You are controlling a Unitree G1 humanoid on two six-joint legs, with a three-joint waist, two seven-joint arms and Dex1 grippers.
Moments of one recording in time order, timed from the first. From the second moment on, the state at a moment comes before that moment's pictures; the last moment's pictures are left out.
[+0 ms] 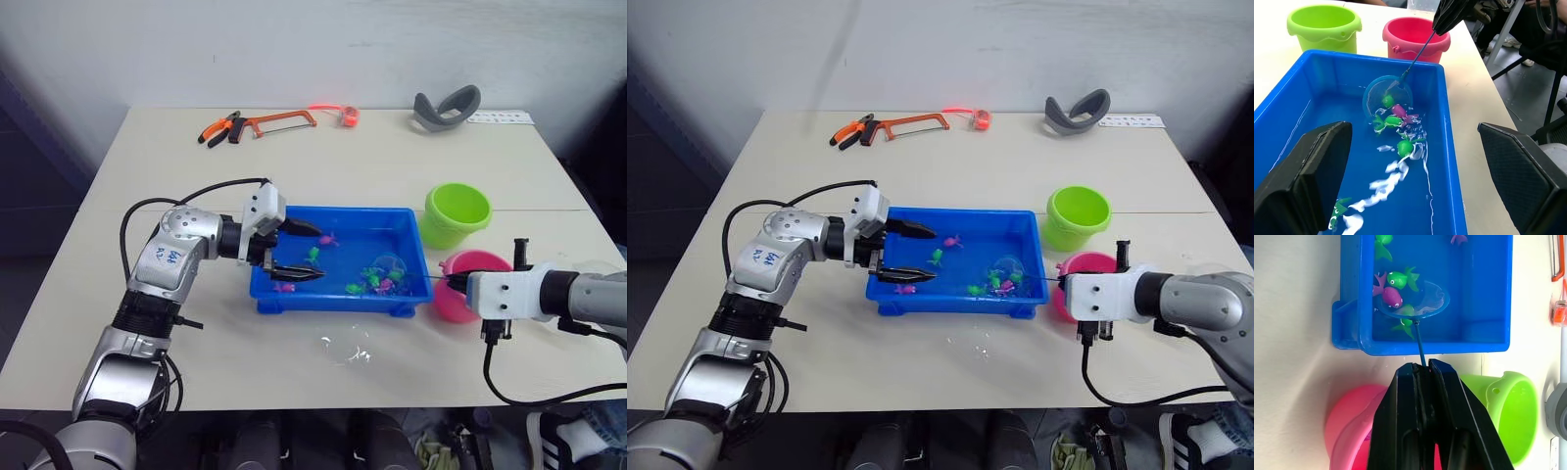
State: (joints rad) left arm -0.76 0.50 -0.16 0.17 -0.29 0.40 -1.22; right arm -0.06 -1.14 -0.11 -0.42 -0.02 0.09 0.97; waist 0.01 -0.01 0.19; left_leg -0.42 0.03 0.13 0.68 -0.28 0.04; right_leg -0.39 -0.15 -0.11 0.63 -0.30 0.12
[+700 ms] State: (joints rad) left arm -0.75 0.53 -0.16 0.18 -0.30 0.38 -1.21; right arm -0.26 -1.03 0.00 -0.39 0.00 0.24 0.96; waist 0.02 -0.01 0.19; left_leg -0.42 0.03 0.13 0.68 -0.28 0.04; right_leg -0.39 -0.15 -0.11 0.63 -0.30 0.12
